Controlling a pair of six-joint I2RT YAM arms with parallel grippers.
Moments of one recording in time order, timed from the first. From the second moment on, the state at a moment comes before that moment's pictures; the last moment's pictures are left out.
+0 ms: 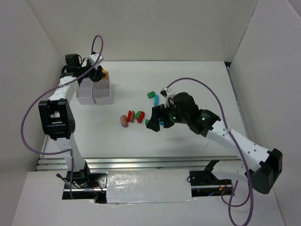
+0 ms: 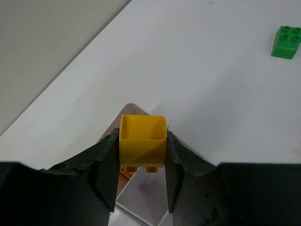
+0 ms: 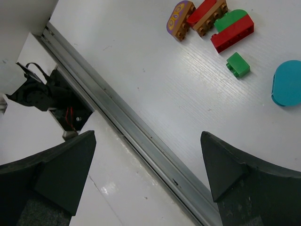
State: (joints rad) left arm 0.14 1.95 1.62 -0.20 0.77 0.60; right arm 0.75 1.13 1.03 -0.46 -0.25 0.43
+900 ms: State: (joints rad) left arm 0.13 1.99 1.57 -0.09 0.67 0.62; right arm 0.75 1.14 1.03 -0.47 -0.26 0.42
